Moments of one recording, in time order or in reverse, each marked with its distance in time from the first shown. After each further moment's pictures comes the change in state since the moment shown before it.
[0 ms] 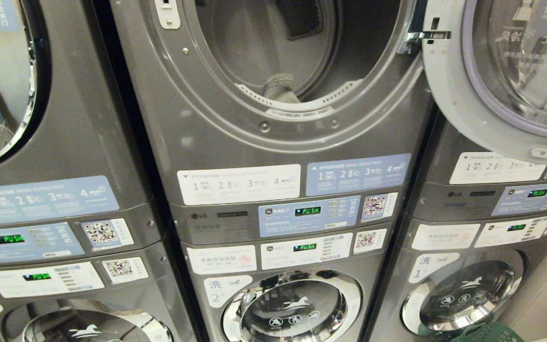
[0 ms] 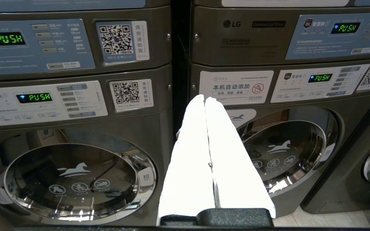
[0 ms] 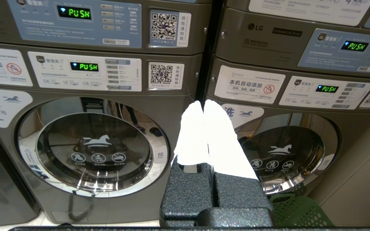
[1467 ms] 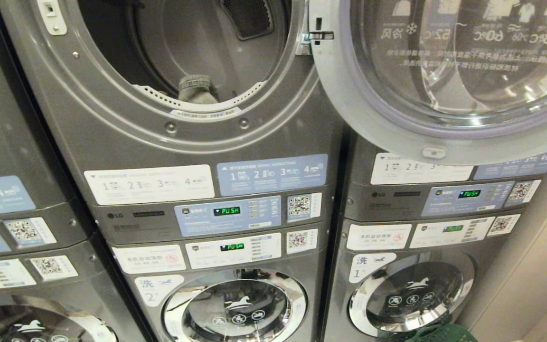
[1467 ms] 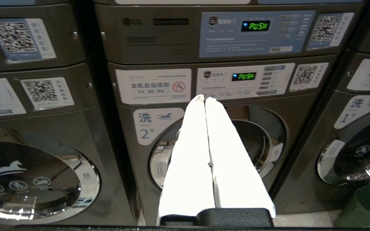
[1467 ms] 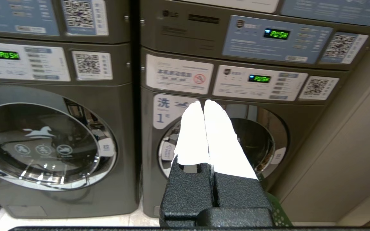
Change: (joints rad) left arm 0.000 0.000 0.000 0.000 0.000 0.000; right arm 0.000 0.000 0.000 -0.001 -0.001 0.001
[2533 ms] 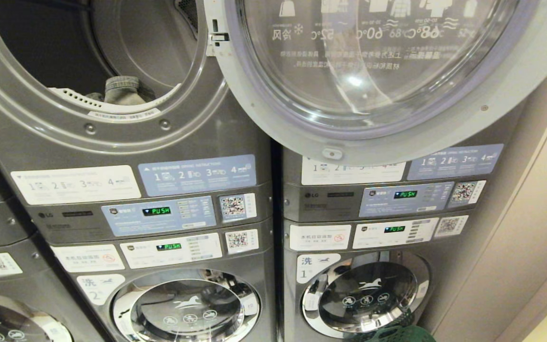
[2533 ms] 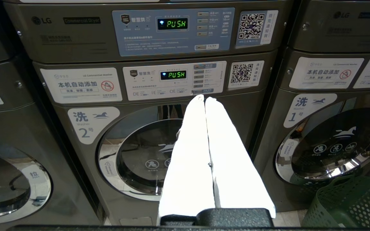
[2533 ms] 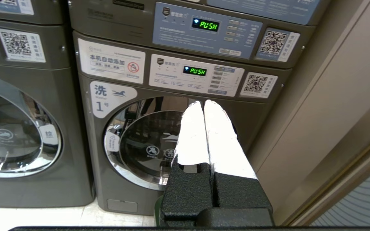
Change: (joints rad) left arm 0.000 0.000 0.000 0.000 0.000 0.000; right arm 0.000 0.000 0.000 -0.002 0.015 -0.066
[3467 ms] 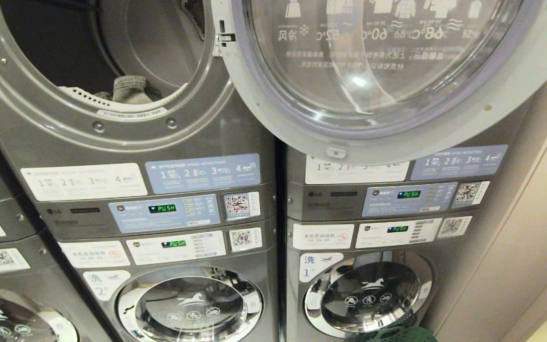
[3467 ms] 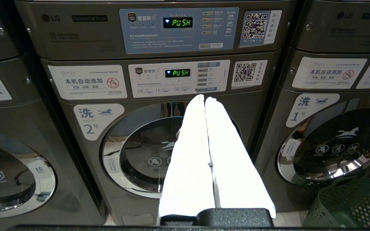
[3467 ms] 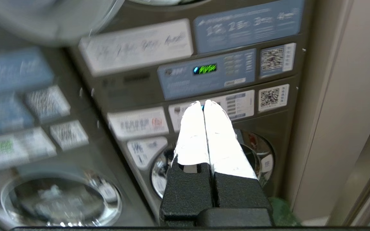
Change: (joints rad) left arm 0.000 0.000 0.000 0.000 0.000 0.000; right arm -0.004 0.437 -0.400 -0.058 -0.108 0.388
